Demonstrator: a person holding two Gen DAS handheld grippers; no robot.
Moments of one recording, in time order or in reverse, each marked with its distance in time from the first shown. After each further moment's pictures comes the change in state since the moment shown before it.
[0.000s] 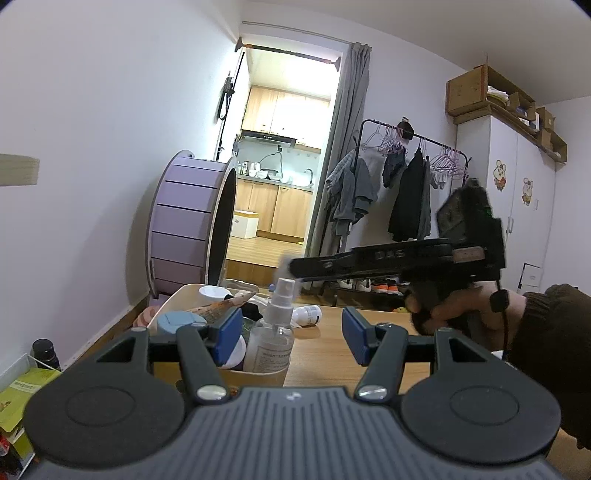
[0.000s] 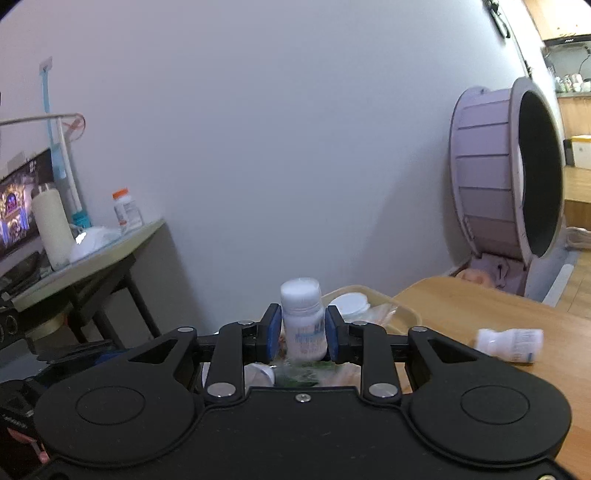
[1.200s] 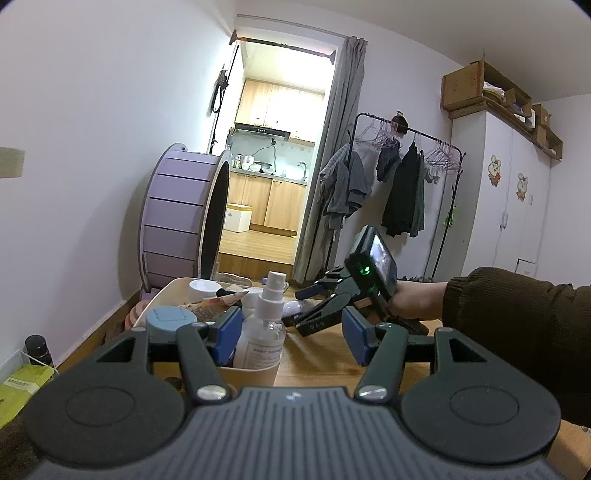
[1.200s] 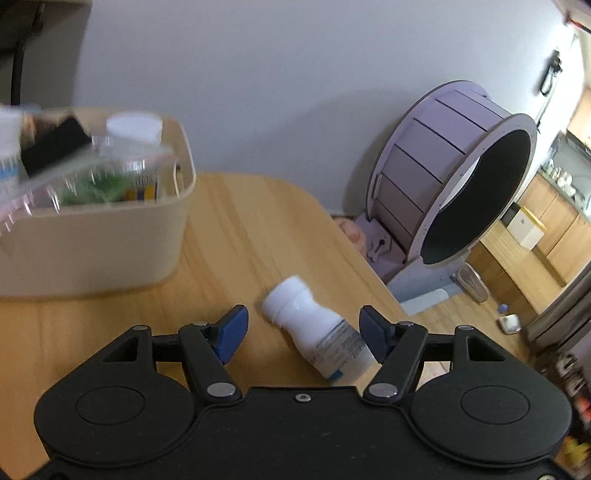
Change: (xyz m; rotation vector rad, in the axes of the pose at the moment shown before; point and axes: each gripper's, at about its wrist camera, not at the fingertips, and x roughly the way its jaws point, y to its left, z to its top) left arm 0.008 0.002 0.001 -0.005 0.023 -0.025; right arm 0.107 -0.087 -0.020 -0.554 0.399 -0.406
